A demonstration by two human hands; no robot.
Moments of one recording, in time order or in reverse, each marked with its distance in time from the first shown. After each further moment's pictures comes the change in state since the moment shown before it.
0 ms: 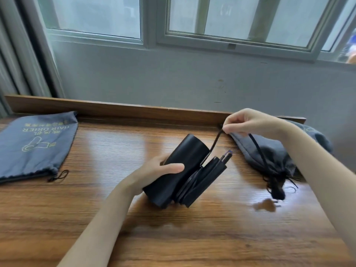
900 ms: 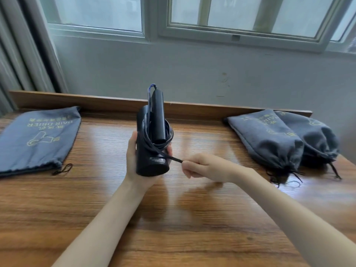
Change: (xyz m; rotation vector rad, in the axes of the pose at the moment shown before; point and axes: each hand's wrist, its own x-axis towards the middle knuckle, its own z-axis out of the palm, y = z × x) left_hand 0.004 -0.012 -0.002 -1.116 0.146 0.281; right_hand 0.001 -0.019 0.127 -0.026 -0.232 -0.122
